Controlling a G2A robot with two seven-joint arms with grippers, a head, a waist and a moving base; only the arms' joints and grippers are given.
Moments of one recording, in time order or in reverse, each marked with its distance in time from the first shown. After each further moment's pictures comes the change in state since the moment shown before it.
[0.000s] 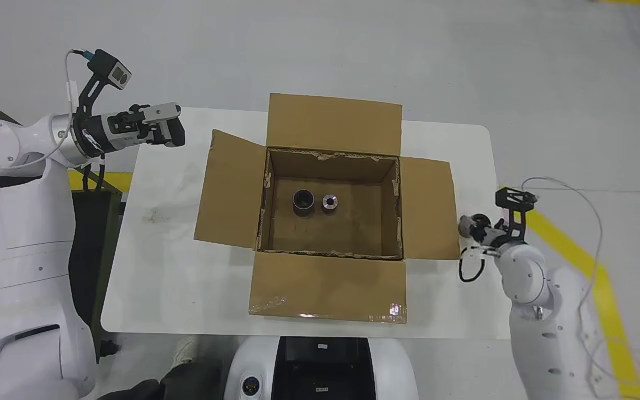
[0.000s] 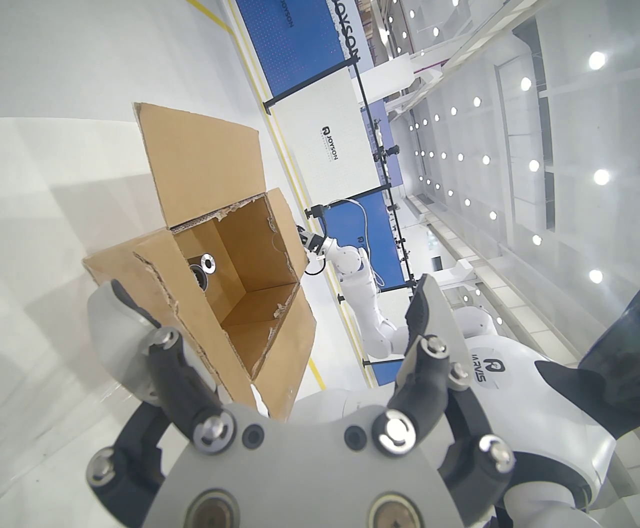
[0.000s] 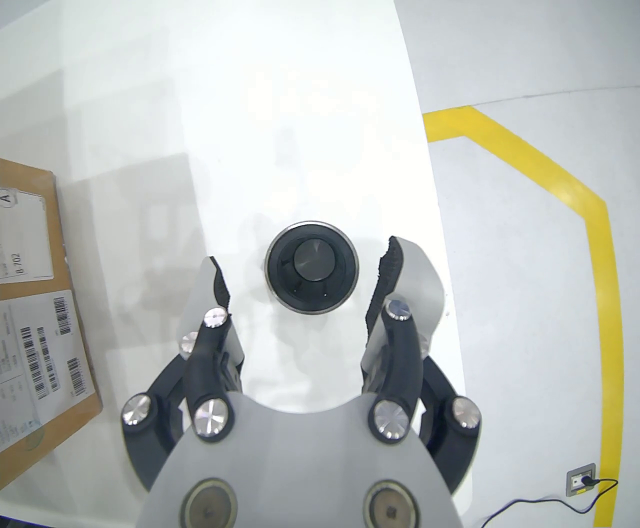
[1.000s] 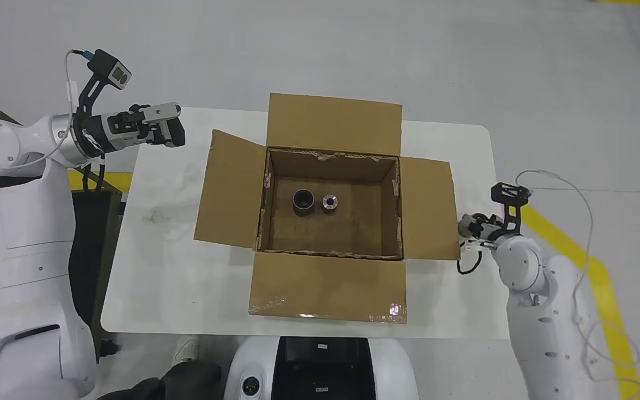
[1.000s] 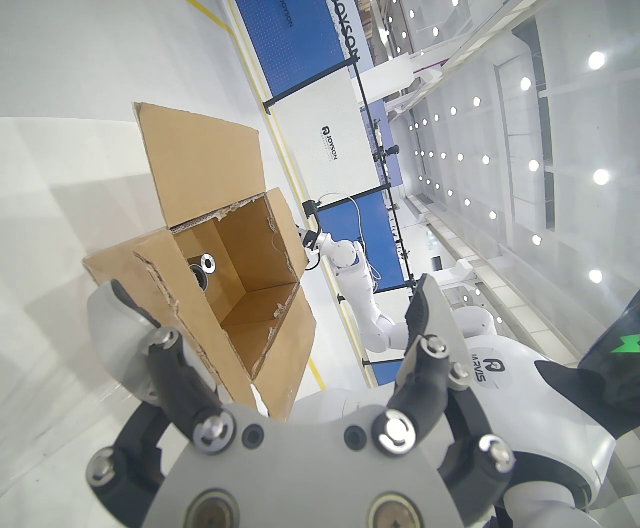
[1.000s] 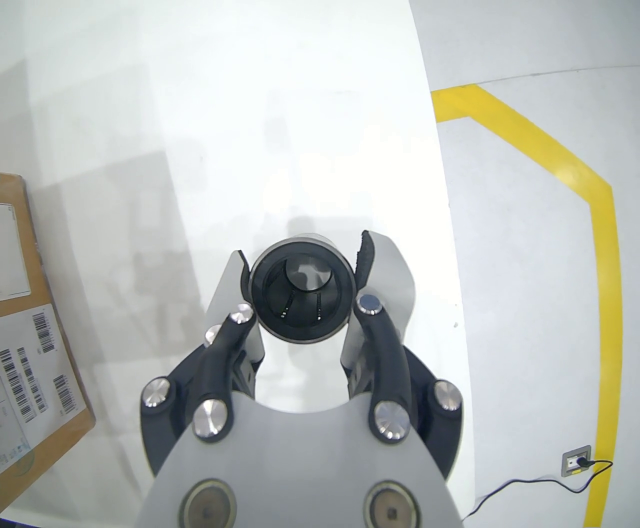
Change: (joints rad) left arm 0.000 0.000 0.000 0.000 0.000 0.000 0.000; right arm 0.065 0.015 -0.030 0.067 -0.003 0.018 0.046
